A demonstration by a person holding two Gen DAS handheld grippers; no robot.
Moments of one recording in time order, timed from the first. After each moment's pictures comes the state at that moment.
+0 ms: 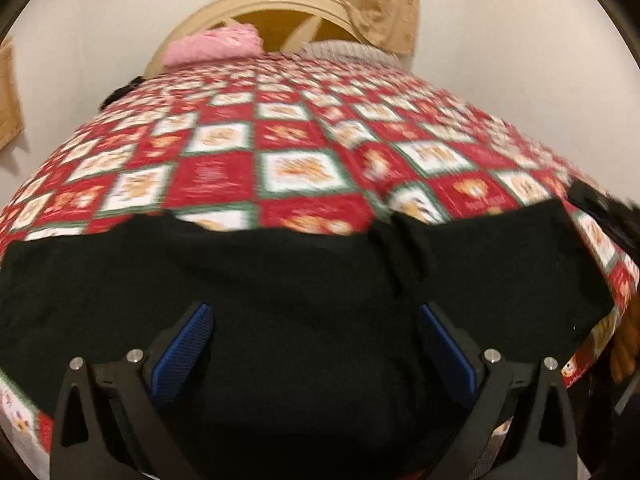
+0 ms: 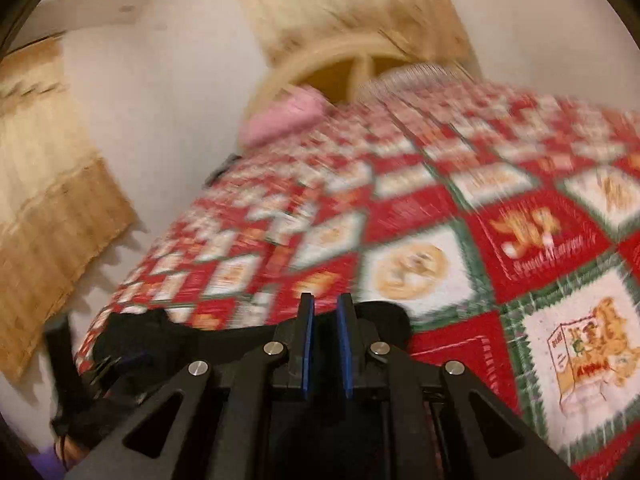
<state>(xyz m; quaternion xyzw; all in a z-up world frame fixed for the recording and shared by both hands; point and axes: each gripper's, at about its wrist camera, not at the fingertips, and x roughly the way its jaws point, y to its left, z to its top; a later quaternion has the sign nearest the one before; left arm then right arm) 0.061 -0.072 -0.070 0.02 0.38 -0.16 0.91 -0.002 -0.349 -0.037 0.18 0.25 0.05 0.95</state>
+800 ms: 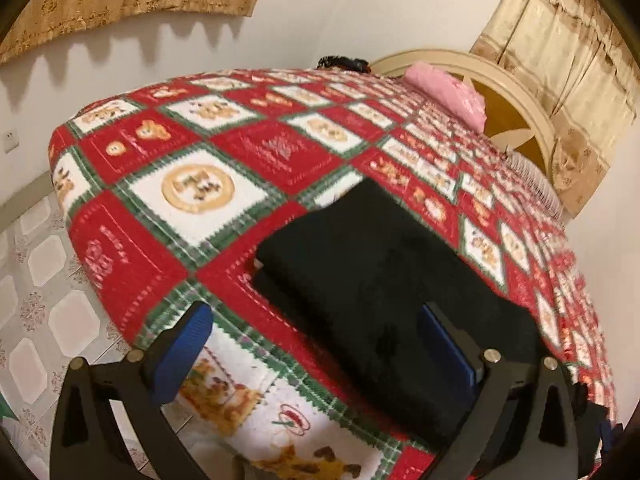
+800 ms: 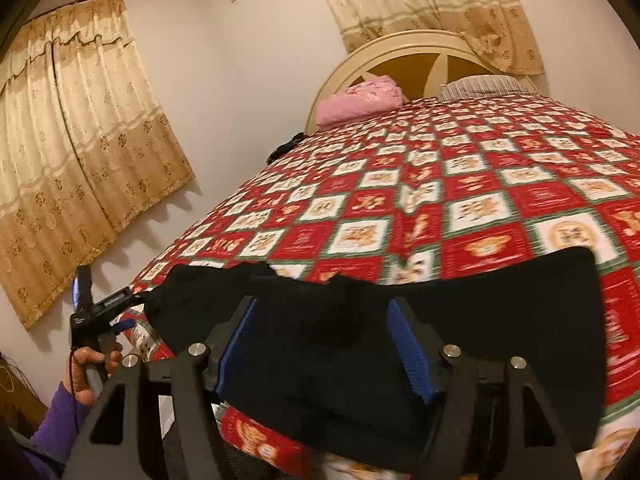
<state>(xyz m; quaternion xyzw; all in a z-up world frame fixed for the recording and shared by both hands) 0.069 0.195 -0.101 -0.23 0.36 0.11 0.90 -0.011 -0.208 -0.038 0.13 0.27 0.14 0.94</state>
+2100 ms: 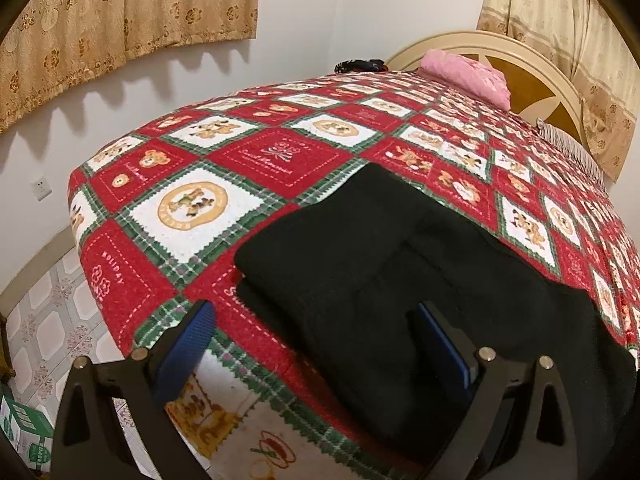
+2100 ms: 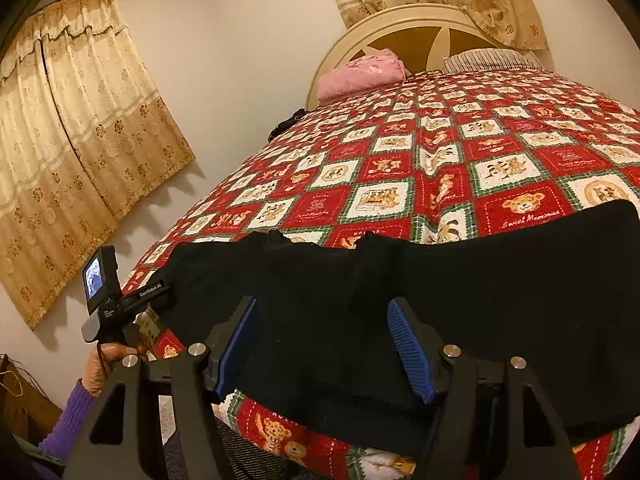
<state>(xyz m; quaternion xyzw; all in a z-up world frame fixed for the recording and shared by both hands) 0.084 0.174 -0.107 -0.14 0.37 0.18 0.90 -0.001 -0.185 -0.057 0.15 0.30 0.14 0.93</state>
